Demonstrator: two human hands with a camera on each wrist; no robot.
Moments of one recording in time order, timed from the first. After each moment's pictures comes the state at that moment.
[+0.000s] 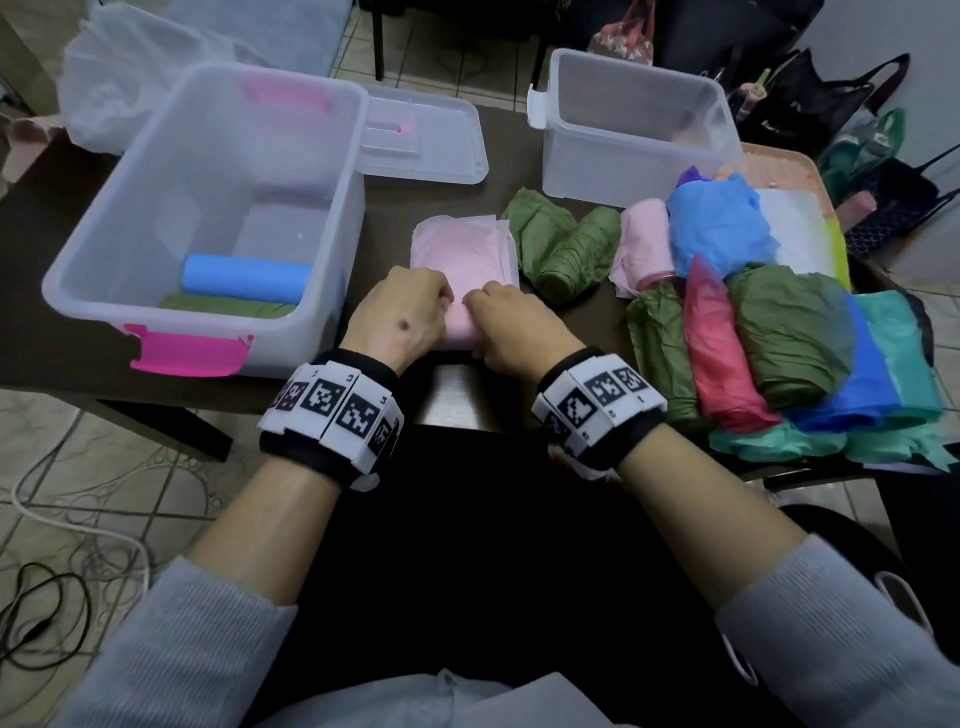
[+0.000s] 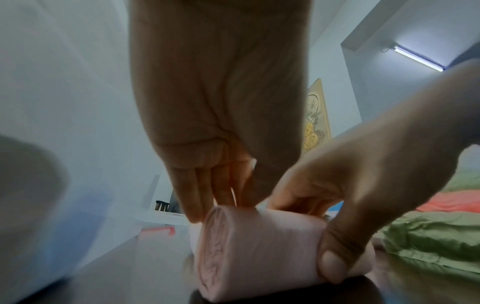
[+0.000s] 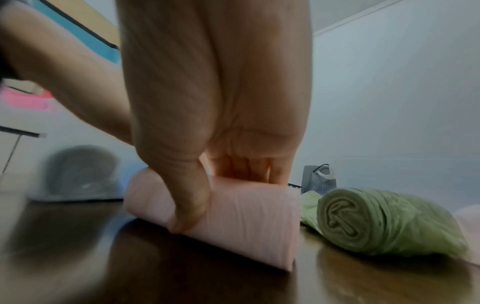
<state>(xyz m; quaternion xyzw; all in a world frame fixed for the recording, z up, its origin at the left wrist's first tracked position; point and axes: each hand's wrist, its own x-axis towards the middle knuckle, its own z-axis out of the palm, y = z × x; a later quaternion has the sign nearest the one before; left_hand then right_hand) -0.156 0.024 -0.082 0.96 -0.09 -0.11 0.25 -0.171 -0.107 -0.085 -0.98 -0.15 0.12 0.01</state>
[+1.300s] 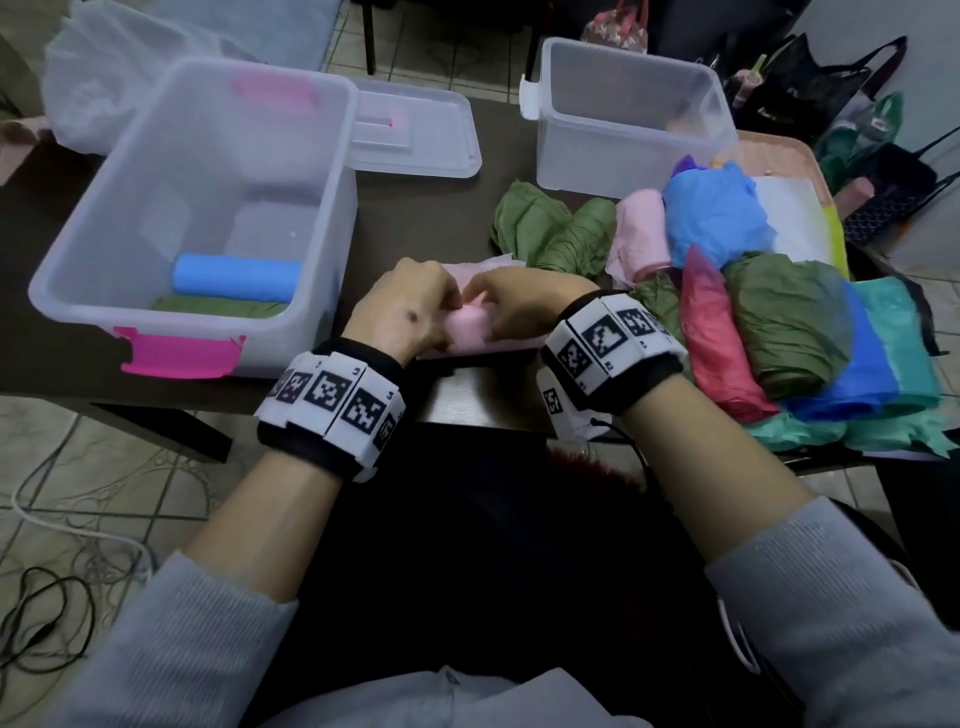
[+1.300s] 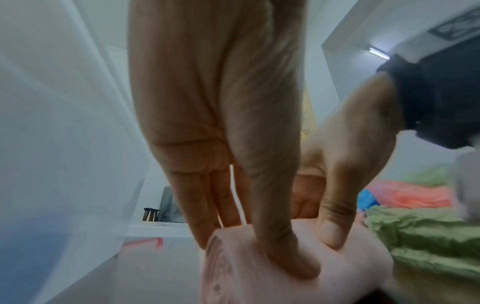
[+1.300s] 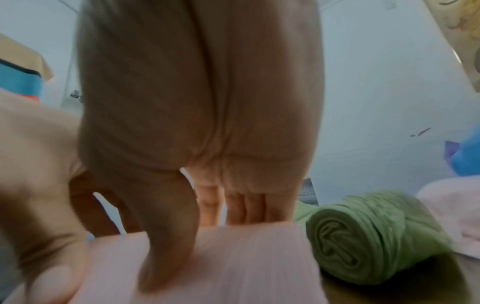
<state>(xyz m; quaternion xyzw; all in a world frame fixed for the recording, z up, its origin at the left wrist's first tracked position) -0.155 0.020 -0.069 0.95 -0.14 -0.17 0.21 -0.145 -0.120 -0.063 -0.95 -0.10 0.28 0.10</state>
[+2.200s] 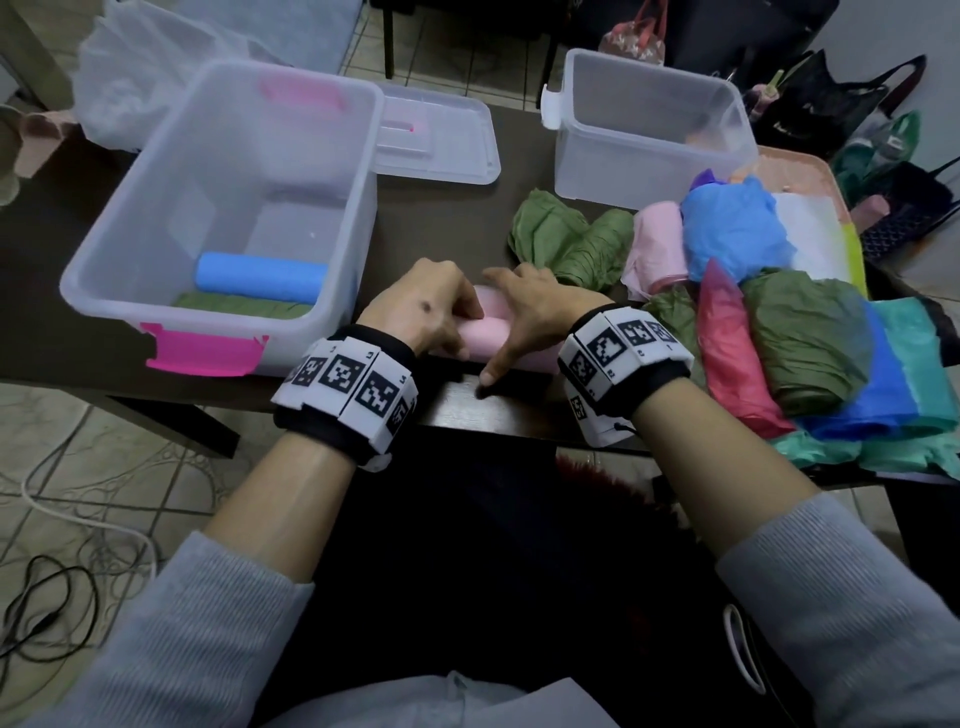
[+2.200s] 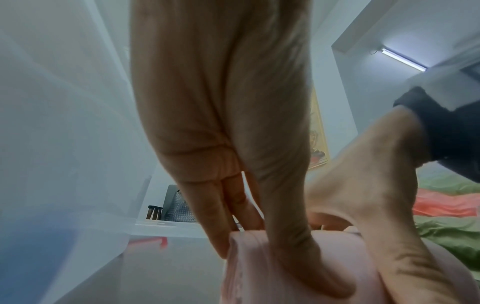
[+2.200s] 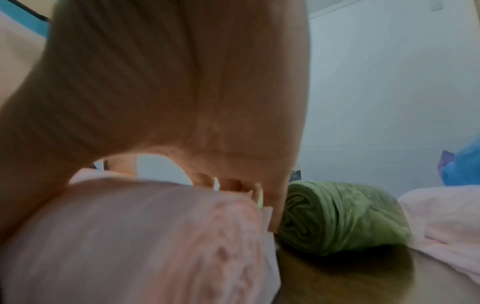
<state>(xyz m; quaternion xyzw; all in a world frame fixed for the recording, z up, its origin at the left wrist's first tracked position) -0.147 0.026 -0.066 0.94 -0.16 -0.20 0.24 -0.145 -0.123 -0.071 -0.96 -0.08 0.28 0.07</state>
